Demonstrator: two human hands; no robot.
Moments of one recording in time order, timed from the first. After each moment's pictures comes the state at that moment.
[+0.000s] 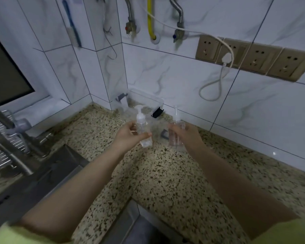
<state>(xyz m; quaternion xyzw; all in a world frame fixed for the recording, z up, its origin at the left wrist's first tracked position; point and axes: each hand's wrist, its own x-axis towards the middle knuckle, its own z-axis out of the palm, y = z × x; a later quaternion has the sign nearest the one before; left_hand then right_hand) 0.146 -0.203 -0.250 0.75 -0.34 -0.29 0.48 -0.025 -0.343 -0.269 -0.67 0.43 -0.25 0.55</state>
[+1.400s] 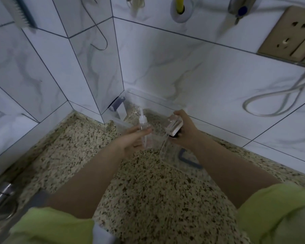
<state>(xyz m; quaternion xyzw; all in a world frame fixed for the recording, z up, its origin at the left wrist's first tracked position) 0.367 -0.385 -0.354 0.59 -0.15 -0.62 0.49 0.200 -0.513 -0.337 -0.31 0.57 -0.18 0.74</state>
